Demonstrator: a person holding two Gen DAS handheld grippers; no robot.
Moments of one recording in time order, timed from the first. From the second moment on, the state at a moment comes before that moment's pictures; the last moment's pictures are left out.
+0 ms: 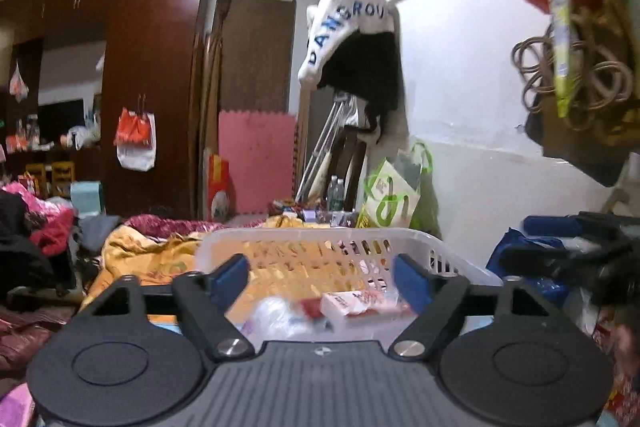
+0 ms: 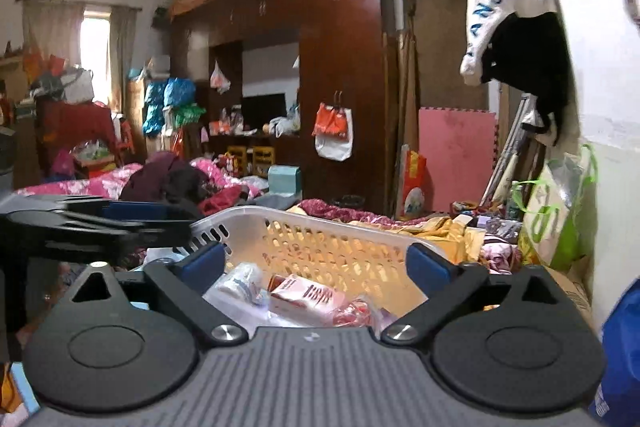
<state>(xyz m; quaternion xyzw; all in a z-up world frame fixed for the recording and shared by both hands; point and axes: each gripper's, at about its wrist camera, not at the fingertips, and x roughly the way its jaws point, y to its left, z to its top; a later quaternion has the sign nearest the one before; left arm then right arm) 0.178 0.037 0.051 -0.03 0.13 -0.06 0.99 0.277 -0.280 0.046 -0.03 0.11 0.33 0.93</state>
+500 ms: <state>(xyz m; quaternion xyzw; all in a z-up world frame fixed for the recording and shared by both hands) 0.151 0.082 -0.035 -0.05 0.23 -0.05 0.97 0.342 -0.291 -0.050 -0.01 0.28 0.31 0.91</state>
